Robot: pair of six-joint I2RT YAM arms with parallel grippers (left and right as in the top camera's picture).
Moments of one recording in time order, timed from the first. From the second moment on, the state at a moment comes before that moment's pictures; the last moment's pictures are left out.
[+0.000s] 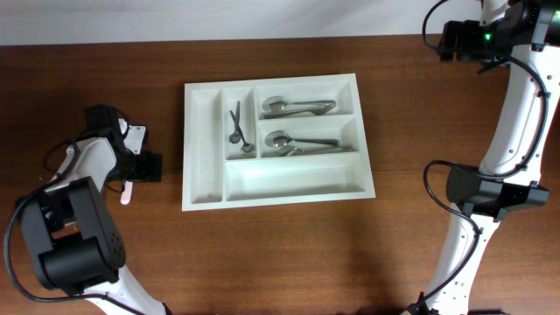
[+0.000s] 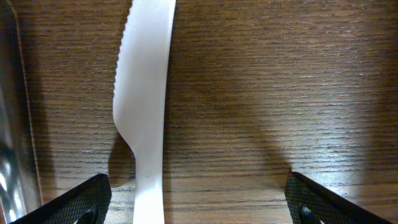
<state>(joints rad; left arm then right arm) 0.28 1.96 1.24 -0.65 0.01 0.31 -0.21 2.41 3.05 -1.69 -0.12 -0.08</state>
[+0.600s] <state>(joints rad) 0.28 1.98 1.26 -0.65 0.03 0.30 -0.21 2.41 3.05 -1.69 -0.12 -0.08</state>
